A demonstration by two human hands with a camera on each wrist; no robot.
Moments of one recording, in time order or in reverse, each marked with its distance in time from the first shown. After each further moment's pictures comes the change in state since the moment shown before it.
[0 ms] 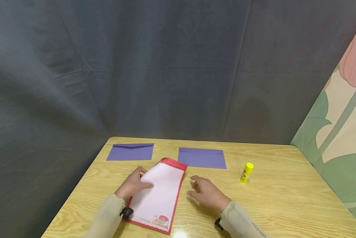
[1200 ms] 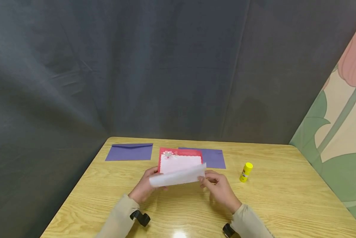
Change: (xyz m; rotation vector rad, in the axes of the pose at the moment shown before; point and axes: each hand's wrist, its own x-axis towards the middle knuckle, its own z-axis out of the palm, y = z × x) left_hand 0.005 0.030 0.043 -0.650 -0.237 0.146; right_hand -0.015 0.021 -0.018 0.475 0.318 0.013
